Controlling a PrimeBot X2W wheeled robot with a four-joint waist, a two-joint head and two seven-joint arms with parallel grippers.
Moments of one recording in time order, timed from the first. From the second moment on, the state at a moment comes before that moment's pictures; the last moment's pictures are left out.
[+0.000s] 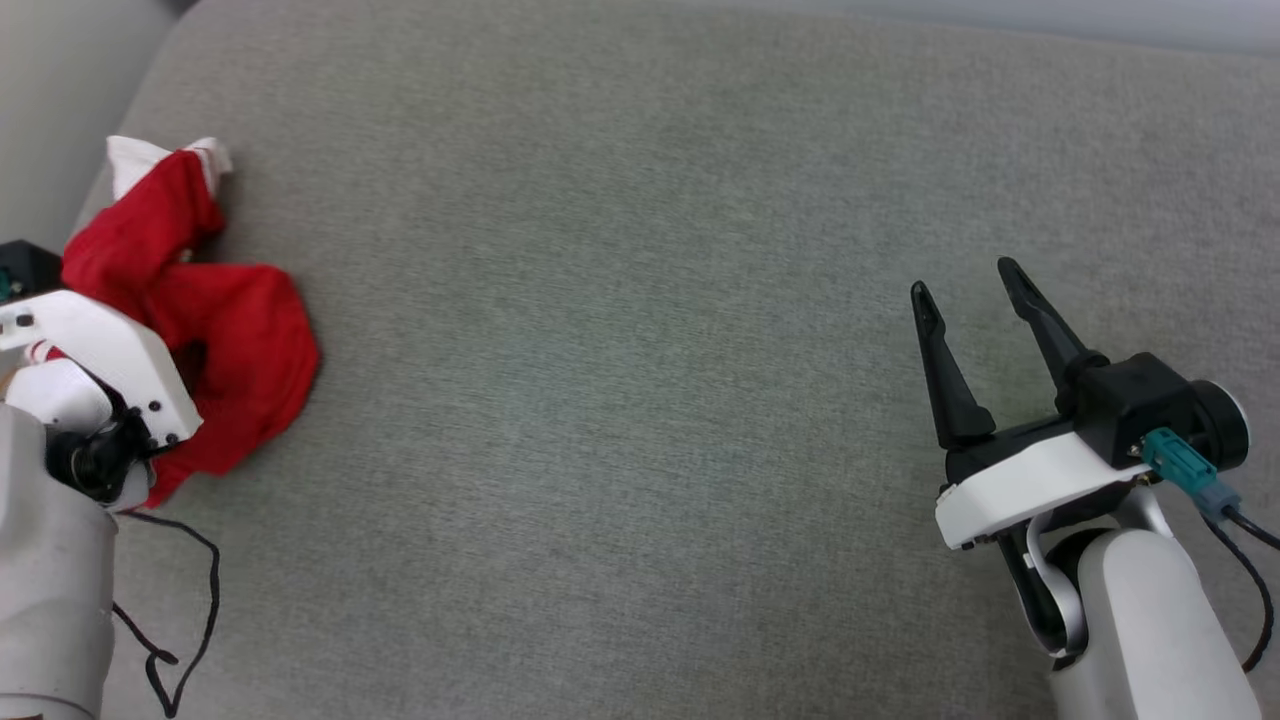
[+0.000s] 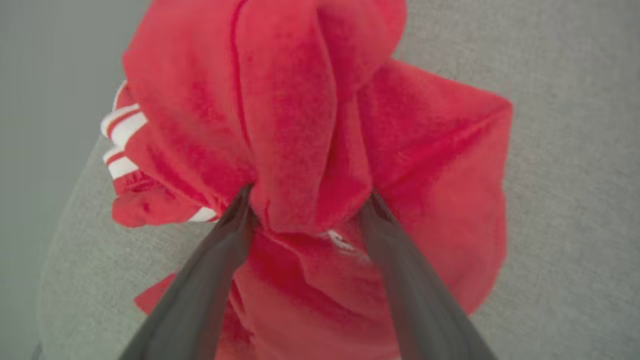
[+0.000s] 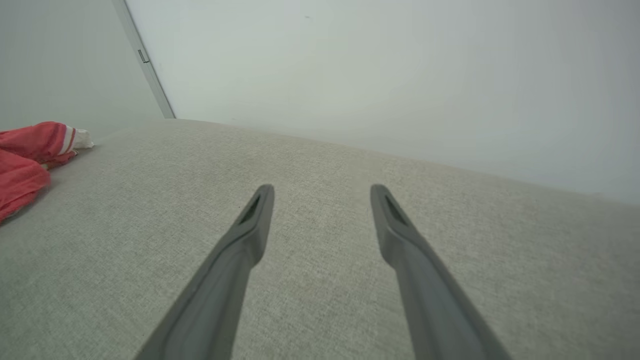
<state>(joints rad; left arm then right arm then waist) -0.77 0.43 0.01 0.92 -0.46 -0.13 0.42 -0.30 -0.05 0.09 0.11 0.02 0.13 -0.10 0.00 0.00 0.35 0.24</state>
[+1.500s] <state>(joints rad) -0.86 0.27 -0.21 0.88 -0.38 -0.11 -0.20 -0.13 -0.05 0.03 0.14 0.09 0.13 -0.11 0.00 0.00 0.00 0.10</state>
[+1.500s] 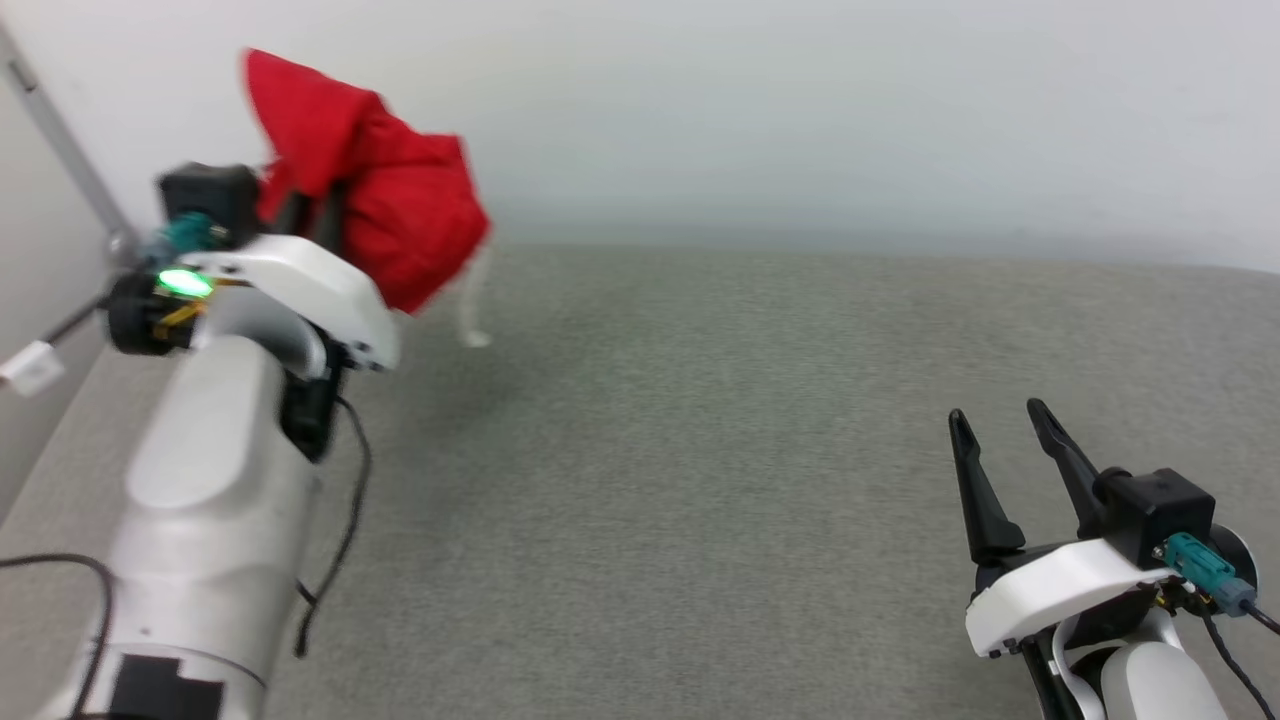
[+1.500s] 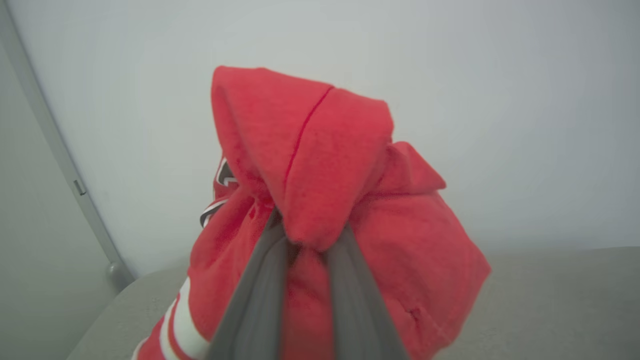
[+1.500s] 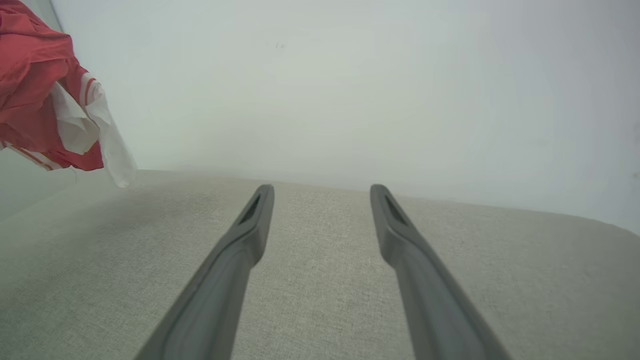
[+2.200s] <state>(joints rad) -0.43 0.06 -0.65 0.75 -0.54 -0.13 -0.13 -0.08 -0.05 0.01 0.08 0.10 0.13 -0.07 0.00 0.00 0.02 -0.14</state>
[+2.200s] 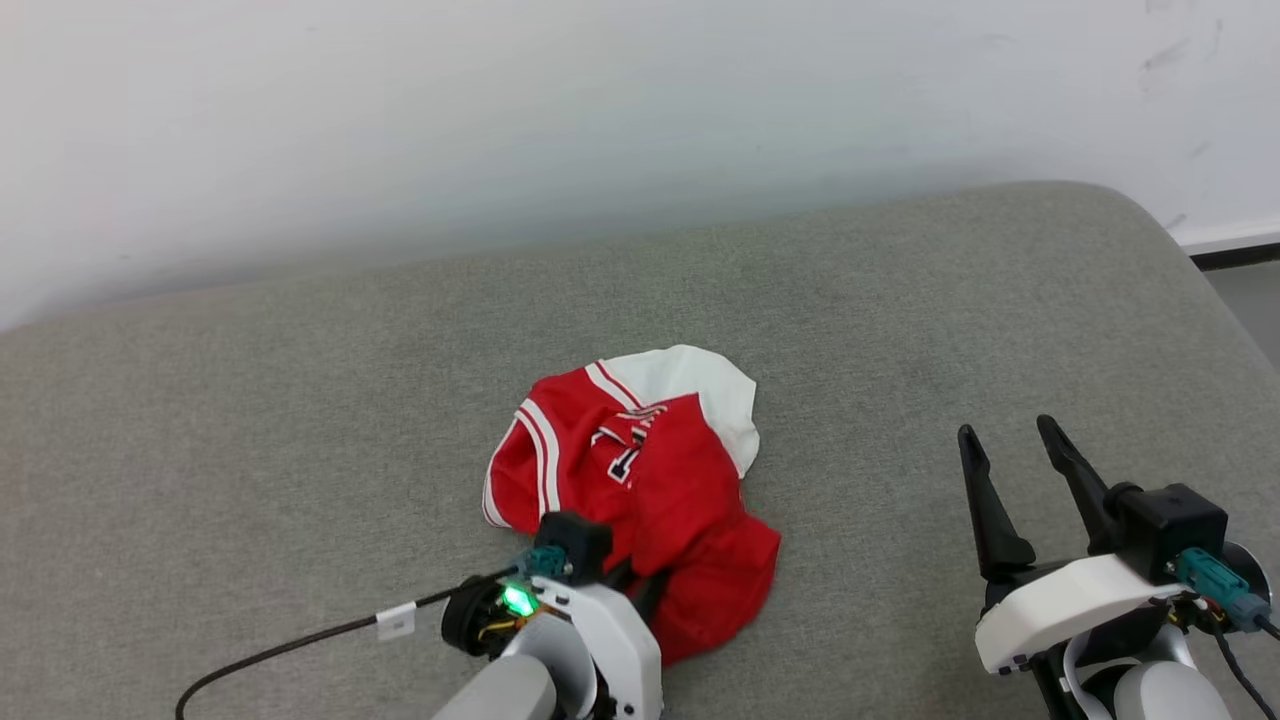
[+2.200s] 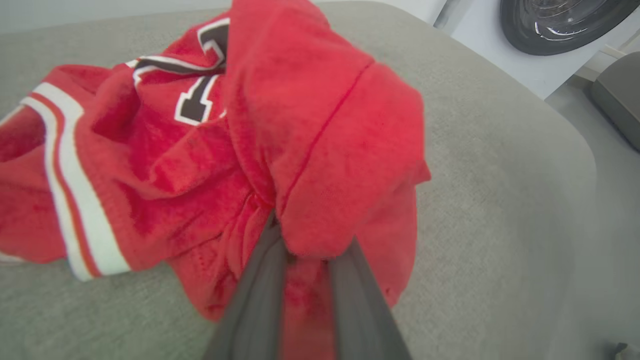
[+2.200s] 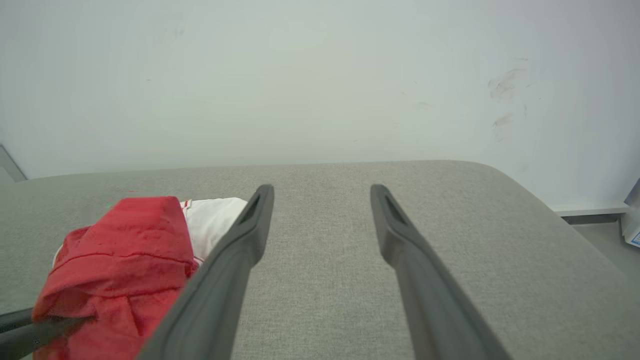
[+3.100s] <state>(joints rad) -0.33 0.25 -0.40 0.40 -0.51 0.08 -0.26 -0.05 -0.05 -0.03 0.09 0.10 0.13 -0.06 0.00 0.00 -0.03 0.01</state>
